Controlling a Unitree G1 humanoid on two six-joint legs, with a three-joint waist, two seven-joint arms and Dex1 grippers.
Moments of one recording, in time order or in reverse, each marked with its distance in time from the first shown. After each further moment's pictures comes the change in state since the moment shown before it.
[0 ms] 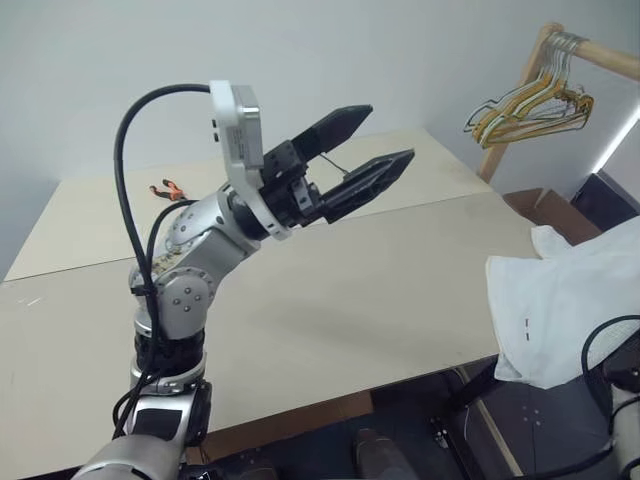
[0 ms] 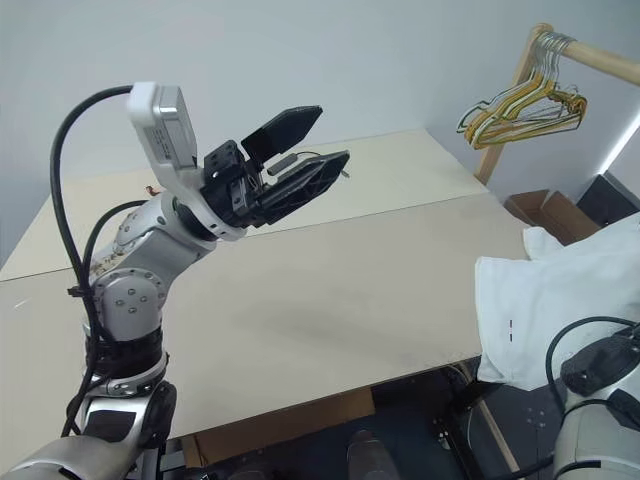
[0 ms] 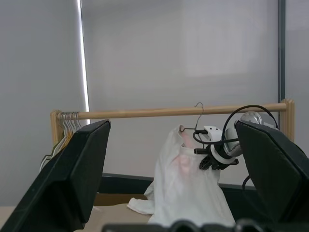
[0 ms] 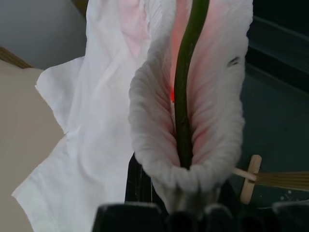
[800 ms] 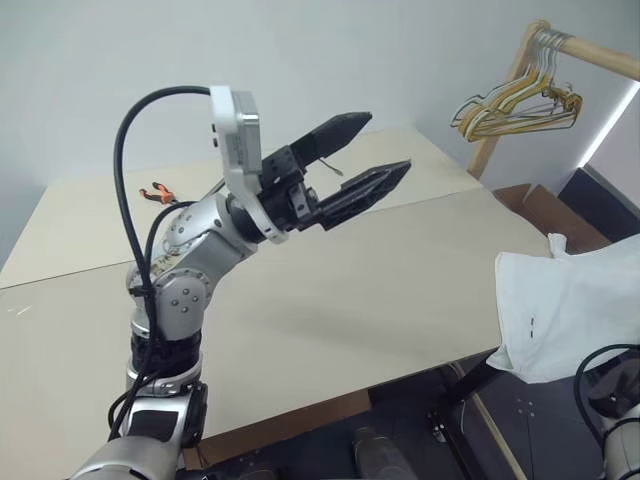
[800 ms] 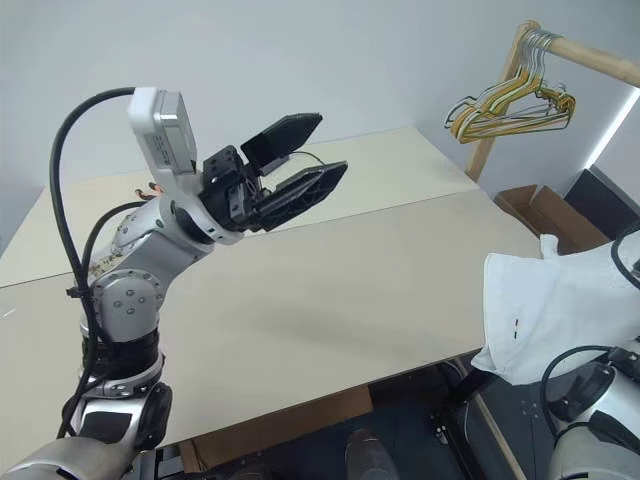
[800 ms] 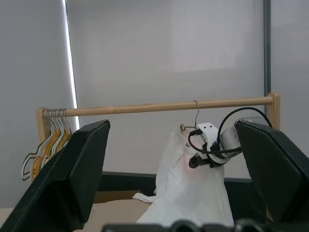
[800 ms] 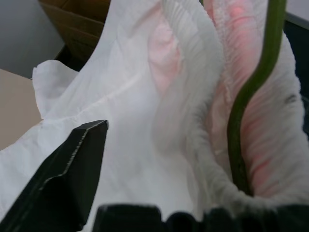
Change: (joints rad) left arm 0.013 0.023 -0.003 0.000 -0.004 -0.003 -0.043; right arm 0.164 0.068 0.132 -0.171 -0.002 -0.076 0.029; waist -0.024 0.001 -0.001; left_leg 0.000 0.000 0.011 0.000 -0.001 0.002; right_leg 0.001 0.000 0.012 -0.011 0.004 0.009
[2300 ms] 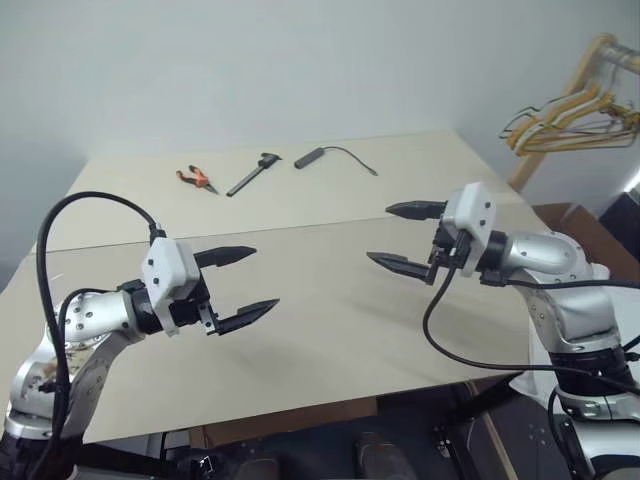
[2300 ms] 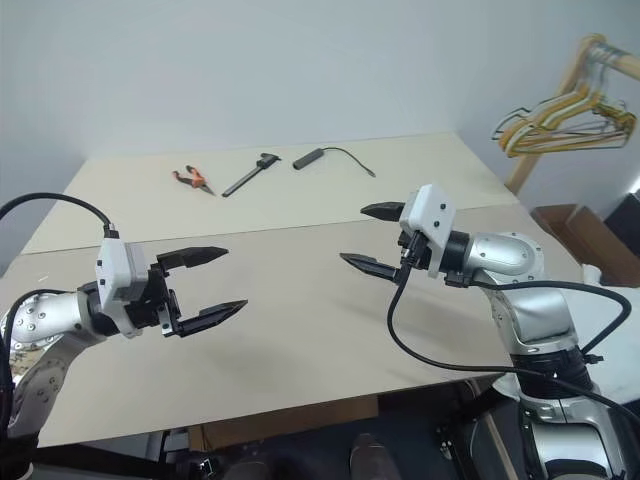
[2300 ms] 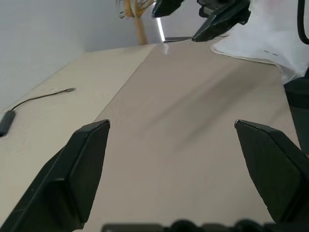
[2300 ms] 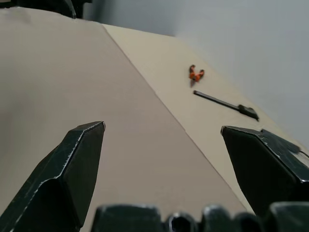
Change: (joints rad) left arm 0.669 0.451 0.165 -0.129 0.302 -0.247 -0.259; right arm 0.225 0.130 0.854 -0.393 0.358 -1.076 1.104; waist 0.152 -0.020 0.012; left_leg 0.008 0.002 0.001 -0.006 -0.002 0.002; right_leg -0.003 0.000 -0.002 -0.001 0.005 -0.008
